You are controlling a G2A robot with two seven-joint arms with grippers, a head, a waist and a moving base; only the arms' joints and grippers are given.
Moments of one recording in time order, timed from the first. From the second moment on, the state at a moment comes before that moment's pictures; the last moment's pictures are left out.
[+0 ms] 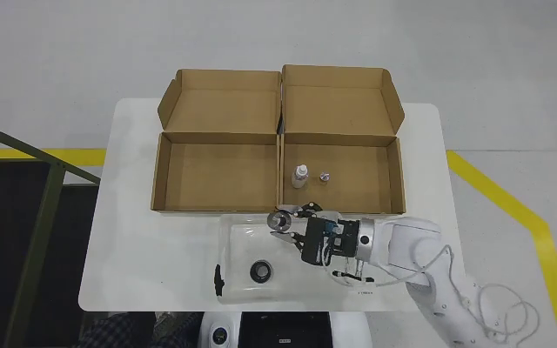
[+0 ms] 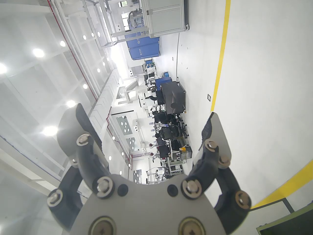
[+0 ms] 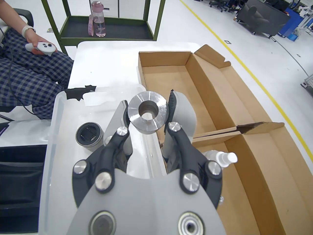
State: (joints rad) left arm -0.01 -0.37 -0.75 -1.25 2.03 -0.40 0.22; right arm -1.30 -1.09 1.14 -2.05 -1.26 -0.80 0.24
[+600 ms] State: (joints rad) left arm -0.01 -0.37 -0.75 -1.25 2.03 -0.40 0.22; right arm -1.37 -1.06 1.33 -2.08 -1.13 -0.81 0.16
